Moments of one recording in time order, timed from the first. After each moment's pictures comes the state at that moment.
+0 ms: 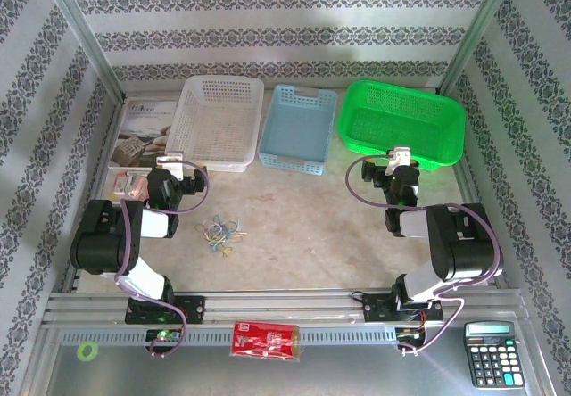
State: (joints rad) left arm 0.04 1.59 0.37 0.88 0.03 -0.01; right arm 0.03 1.53 0.36 0.87 0.09 0.03
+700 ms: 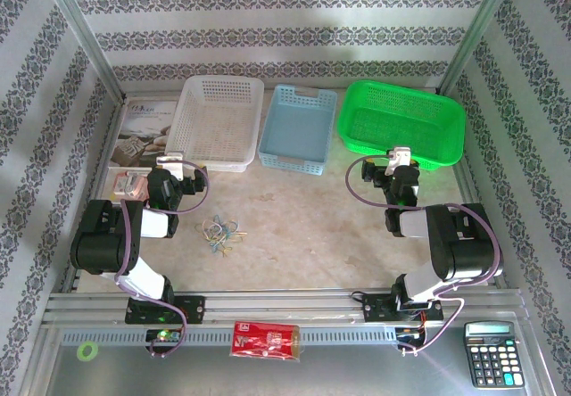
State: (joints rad) left arm 0.04 1.59 0.37 0.88 0.03 -0.01; right arm 0.03 1.53 0.36 0.87 0.09 0.03
